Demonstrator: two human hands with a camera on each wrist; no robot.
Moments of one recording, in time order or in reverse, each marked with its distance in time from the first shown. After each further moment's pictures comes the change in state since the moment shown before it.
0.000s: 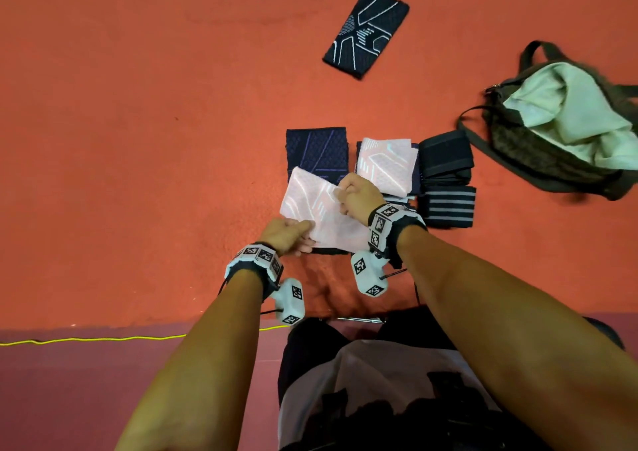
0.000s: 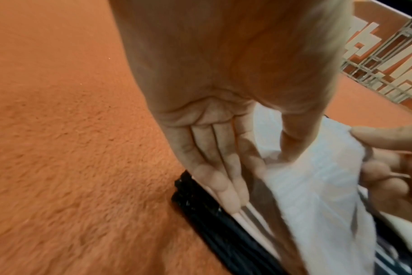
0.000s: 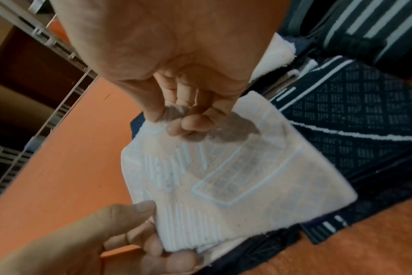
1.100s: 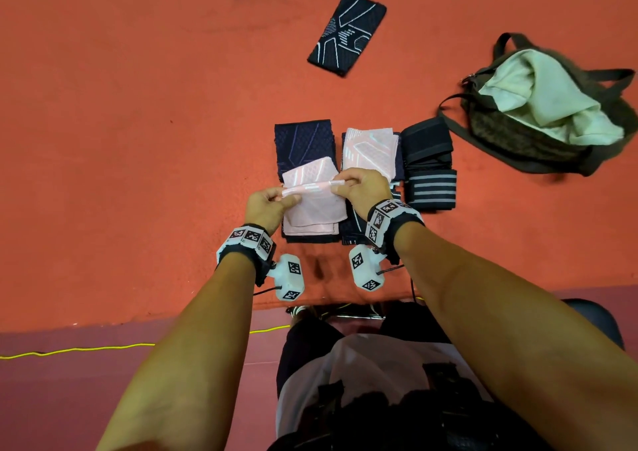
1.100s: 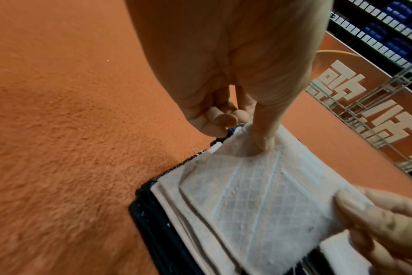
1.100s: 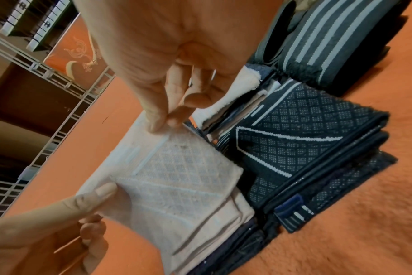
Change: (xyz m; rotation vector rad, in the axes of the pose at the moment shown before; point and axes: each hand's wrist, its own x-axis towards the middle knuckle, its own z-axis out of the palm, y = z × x) left_hand -0.014 0.011 -0.002 -0.101 0.224 0.416; right_hand -0.028 0.018 -0.020 0.032 0.176 -0.140
